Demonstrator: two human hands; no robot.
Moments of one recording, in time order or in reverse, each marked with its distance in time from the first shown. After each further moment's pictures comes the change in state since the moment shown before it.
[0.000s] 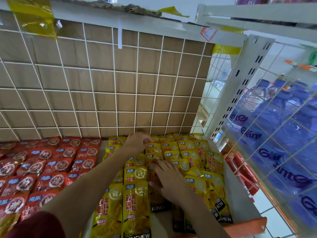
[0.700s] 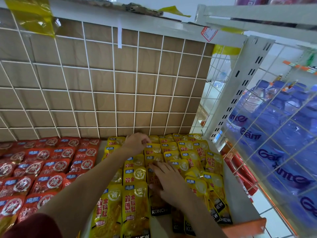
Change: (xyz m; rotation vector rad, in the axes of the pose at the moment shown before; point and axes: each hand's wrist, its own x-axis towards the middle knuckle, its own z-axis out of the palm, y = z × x) left_hand -0.002 -0.003 0.001 -0.044 0.015 -0.002; right_hand -0.003 0.004 0.007 -0.004 0.047 -0.027
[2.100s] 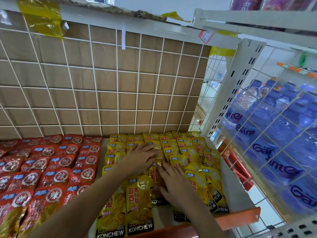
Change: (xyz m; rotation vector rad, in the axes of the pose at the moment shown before) left_hand -0.066 0.024 0.007 0.372 -0.263 0.180; right_hand -0.029 -0.014 -0.003 -0.075 -0.011 0.112
